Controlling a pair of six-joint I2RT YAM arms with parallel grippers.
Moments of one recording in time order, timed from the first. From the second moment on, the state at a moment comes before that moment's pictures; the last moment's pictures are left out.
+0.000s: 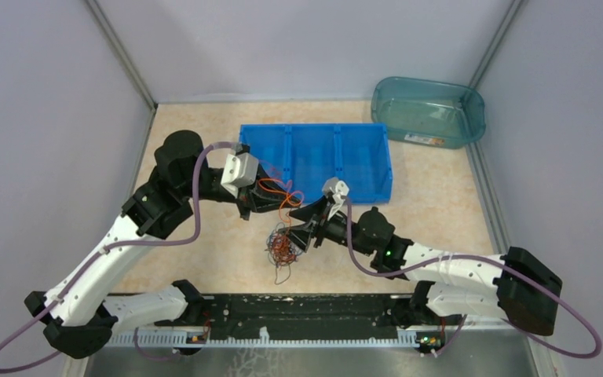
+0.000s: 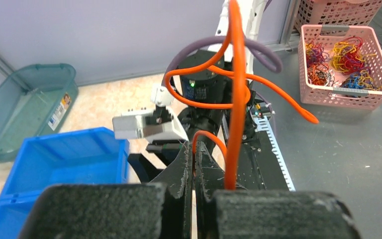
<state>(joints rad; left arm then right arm) -0.77 1.04 1.29 -0.35 0.91 0.20 1.05 1.05 0.45 0.69 -0.11 0.36</state>
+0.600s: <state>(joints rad) -0.77 1.07 1.39 -0.35 0.92 0.20 1.07 1.07 0.43 0.79 -0.09 0.41</state>
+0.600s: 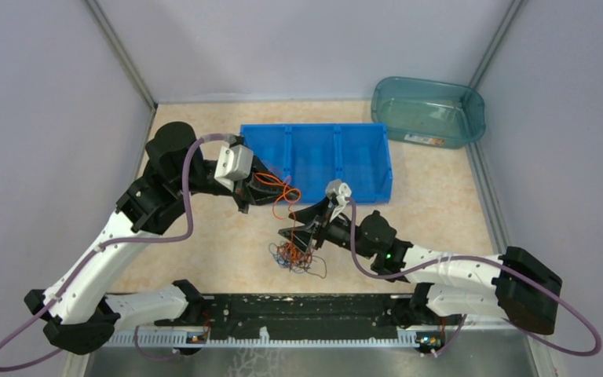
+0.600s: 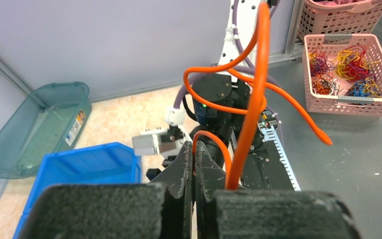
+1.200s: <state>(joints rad) -0.77 1.07 1.42 -0.35 0.92 0.21 1.08 0.69 0.38 0.50 0.08 0.30</state>
